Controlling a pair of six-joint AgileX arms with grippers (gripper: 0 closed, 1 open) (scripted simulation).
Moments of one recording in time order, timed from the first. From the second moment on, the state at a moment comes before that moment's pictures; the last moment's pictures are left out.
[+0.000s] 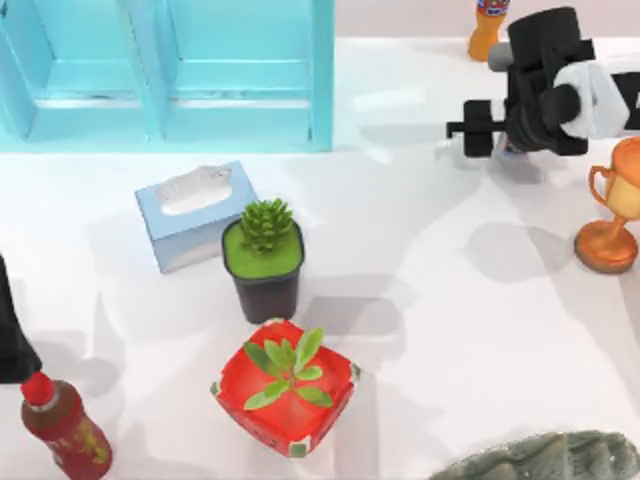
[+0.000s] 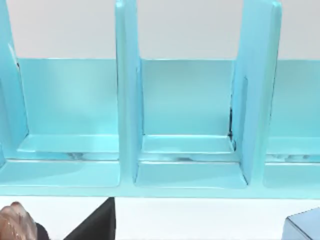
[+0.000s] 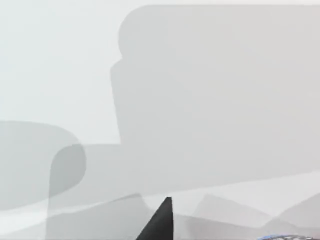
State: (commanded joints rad) left arm 0.00 0.00 0.00 0.00 0.00 0.00; right arm 0.23 2.34 1.60 -0.18 0.18 0.20
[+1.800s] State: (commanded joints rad) left arm 0.00 0.00 0.00 0.00 0.00 0.00; right arm 0.23 2.25 1.74 -0.41 0.17 0.20
